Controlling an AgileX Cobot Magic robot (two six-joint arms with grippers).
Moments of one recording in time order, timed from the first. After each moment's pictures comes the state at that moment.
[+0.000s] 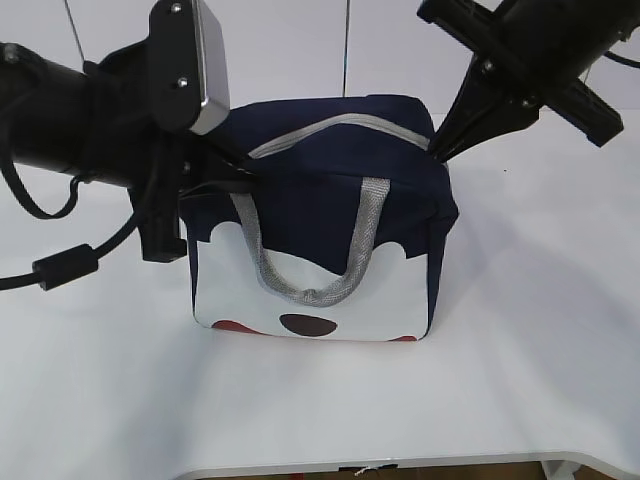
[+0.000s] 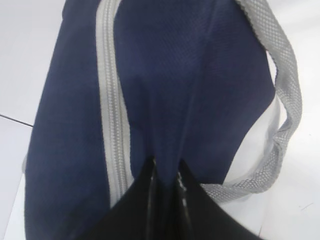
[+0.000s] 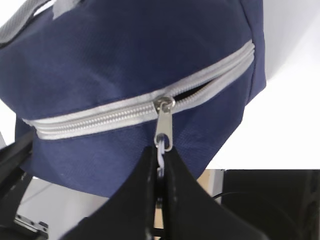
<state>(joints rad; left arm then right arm) -0.55 1.49 -0.99 -0.92 0.38 1.79 0.29 1.64 -1.56 0.45 1.24 0.46</state>
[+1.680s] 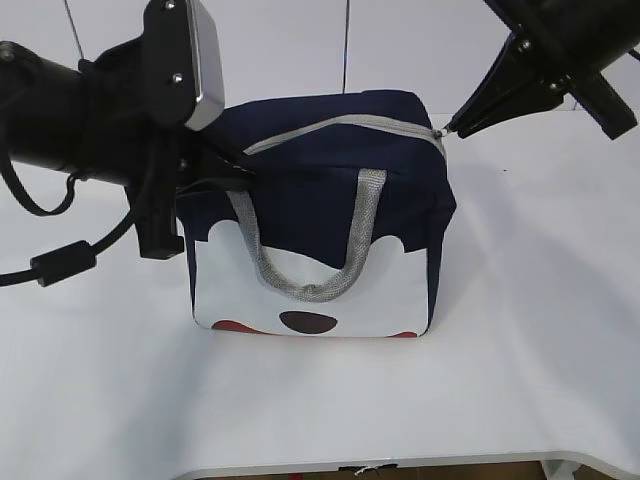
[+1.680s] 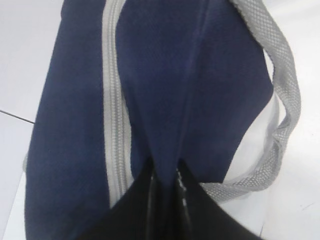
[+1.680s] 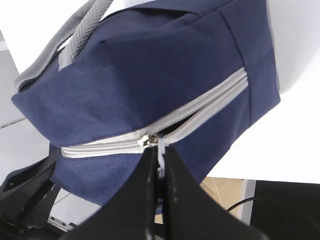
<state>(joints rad) -0.53 1.49 -0.99 -0.92 0.38 1.79 0.13 1.67 -1.56 0.64 1.25 0.33</state>
